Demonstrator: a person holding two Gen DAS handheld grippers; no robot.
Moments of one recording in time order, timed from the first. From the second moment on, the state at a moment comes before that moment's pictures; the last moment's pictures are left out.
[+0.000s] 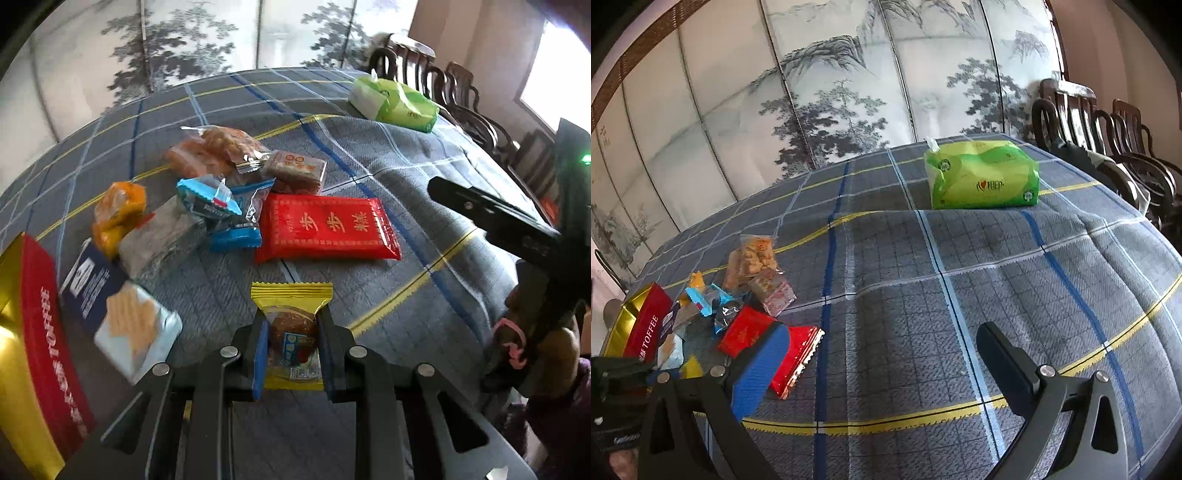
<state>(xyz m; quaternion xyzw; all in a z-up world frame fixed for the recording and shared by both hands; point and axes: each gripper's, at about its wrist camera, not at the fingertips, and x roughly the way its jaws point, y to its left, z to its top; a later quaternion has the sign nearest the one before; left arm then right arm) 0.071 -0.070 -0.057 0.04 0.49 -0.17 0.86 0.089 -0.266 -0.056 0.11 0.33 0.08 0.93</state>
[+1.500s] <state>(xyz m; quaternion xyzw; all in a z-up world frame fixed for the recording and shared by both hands) 0.027 0.042 0.010 -0.04 0.44 -0.05 0.89 0.096 -0.269 -0.063 0.11 0.37 0.07 0.92</state>
